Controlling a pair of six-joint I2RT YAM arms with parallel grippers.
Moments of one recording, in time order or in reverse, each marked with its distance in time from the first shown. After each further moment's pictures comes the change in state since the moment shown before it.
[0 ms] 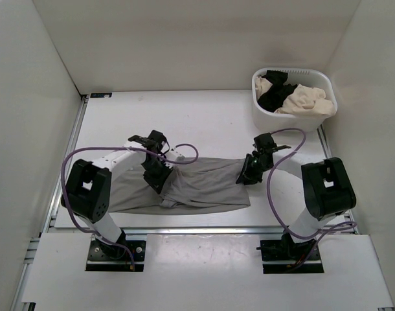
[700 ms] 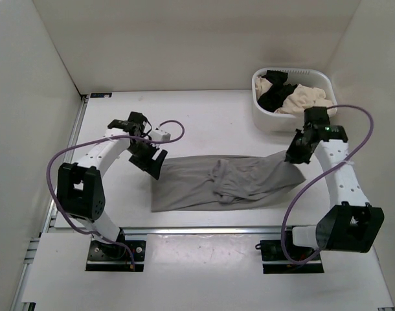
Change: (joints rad) left arm 0.182 -0.027 0.189 -0.108 0.060 0.068; right arm -0.314 -0.319 0.309 -0.523 0.278 -0.137
